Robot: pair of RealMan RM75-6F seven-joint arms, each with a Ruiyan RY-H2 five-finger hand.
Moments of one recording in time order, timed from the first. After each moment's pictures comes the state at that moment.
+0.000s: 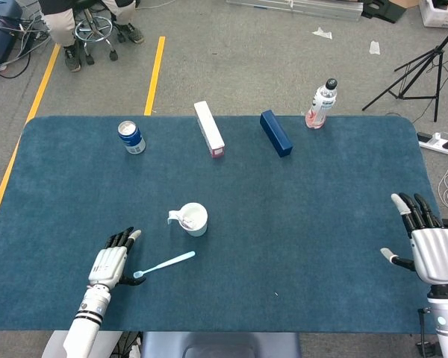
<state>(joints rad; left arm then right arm) -0.46 -1.53 -0.02 -1.79 0.89 1.27 0.46 0.11 -1.12 0.11 -1.62 -1.51 1.52 -0.11</state>
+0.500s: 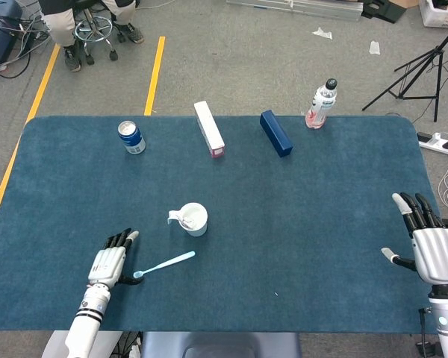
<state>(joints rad) -0.45 -1.55 -0.04 -1.74 0.87 1.24 0.48 0.11 -1.11 0.11 -1.62 -1.51 1.53 -0.10</state>
